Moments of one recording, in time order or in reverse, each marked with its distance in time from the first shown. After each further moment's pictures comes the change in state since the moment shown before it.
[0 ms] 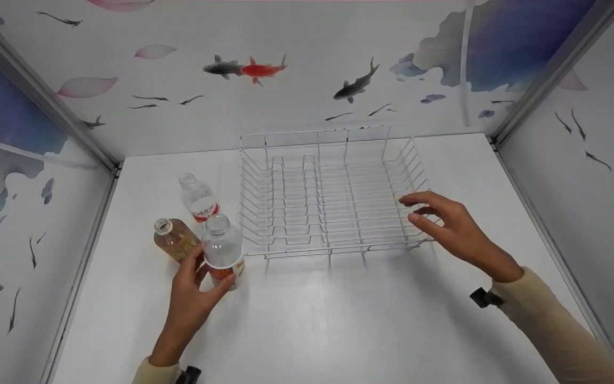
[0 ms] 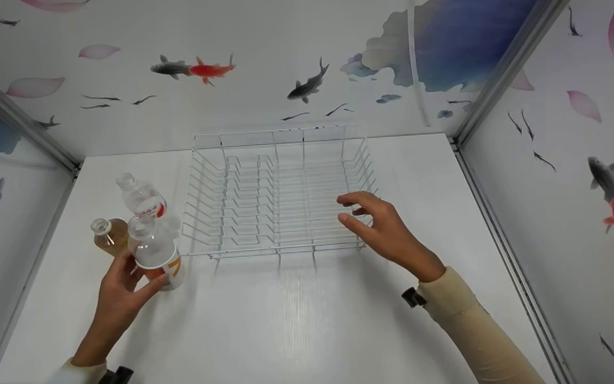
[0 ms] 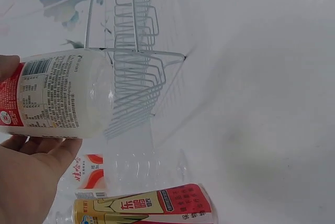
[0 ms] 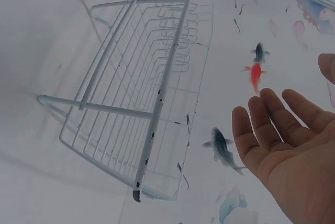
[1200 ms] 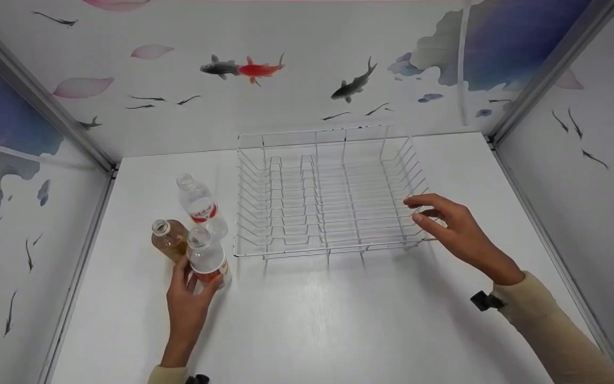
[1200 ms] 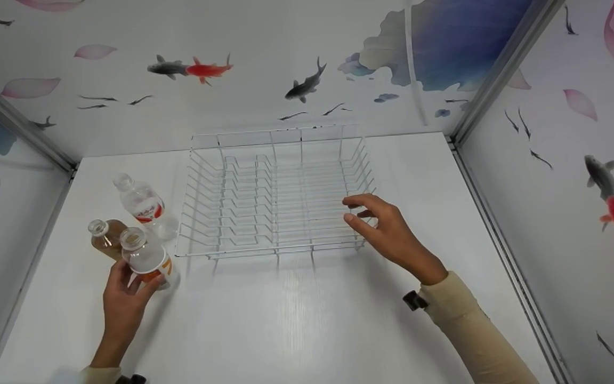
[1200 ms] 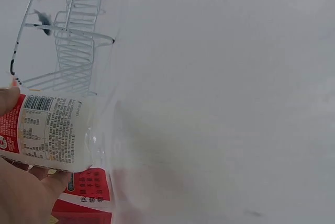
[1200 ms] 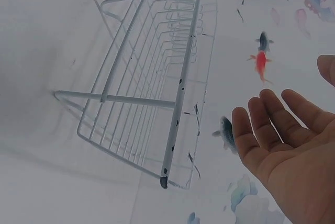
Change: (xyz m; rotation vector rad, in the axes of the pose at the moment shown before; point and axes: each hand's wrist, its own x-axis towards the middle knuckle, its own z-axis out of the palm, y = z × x) left_hand -0.008 -0.062 0.010 -0.015 0.222 -0.162; right_hand -0.011 0.011 -0.001 0.040 0.028 0.053
